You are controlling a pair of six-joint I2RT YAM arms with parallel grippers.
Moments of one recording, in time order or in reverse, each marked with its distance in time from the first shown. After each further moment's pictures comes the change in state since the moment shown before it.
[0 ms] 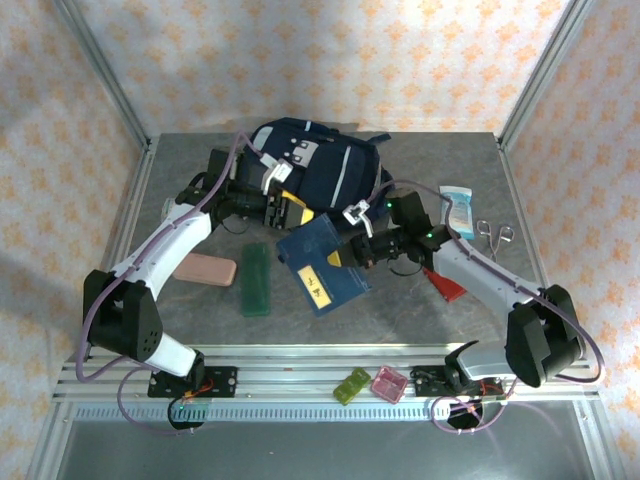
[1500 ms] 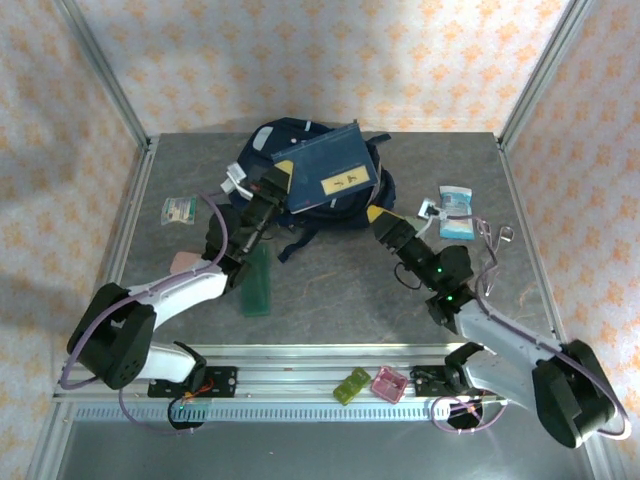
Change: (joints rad) left arm -0.281 -0.122 -0.555 1.520 -1.163 -1.335; right arm 0.059 -0.286 -0.550 1.279 0.914 0.724
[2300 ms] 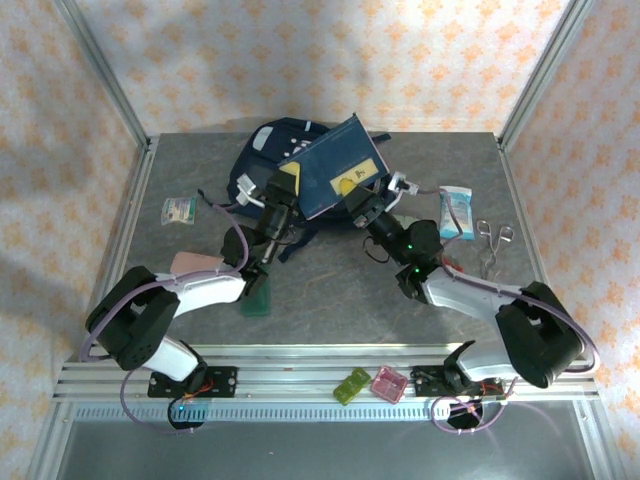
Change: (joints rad) left arm -0.089 0.111 -0.027 0.250 -0.121 -0.068; right arm 0.075 0.264 0.238 0.105 0.034 0.000
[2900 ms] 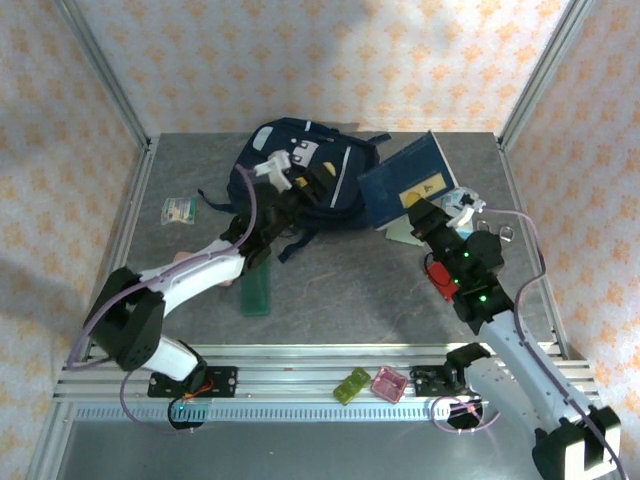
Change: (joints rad) left arm 0.041 0.041 0.351 -0.842 0.205 0.512; right arm -0.308 -0.635 -0.087 -0.855 0.006 -0.164
